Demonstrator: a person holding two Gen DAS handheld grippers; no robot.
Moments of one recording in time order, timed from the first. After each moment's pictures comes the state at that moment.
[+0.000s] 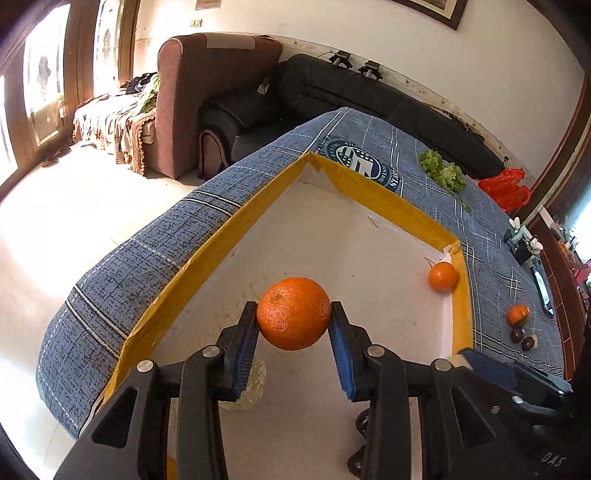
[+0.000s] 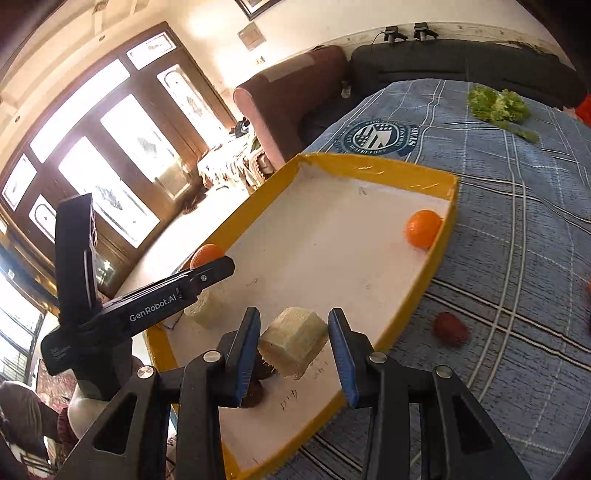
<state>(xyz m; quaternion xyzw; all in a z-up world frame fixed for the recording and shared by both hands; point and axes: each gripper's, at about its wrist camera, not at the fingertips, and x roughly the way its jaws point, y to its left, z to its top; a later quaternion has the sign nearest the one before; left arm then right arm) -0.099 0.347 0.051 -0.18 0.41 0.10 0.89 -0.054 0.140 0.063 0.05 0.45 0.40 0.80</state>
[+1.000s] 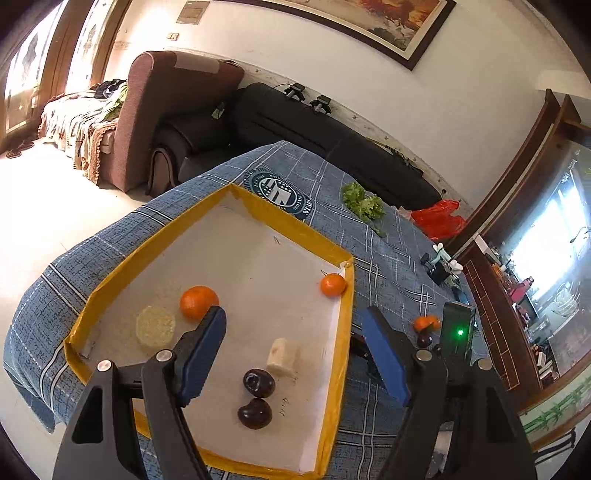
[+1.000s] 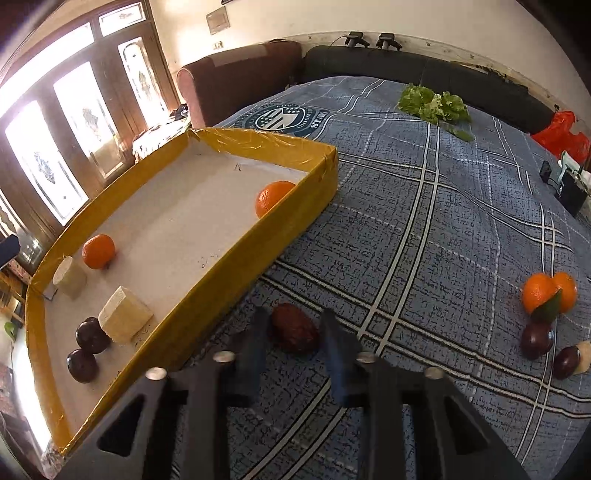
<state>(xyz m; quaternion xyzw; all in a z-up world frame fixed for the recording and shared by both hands) -0.150 0.296 0.106 -0.24 0.33 0.00 0.91 -0.021 0.085 0.019 -0.04 0.45 0.28 0.85</state>
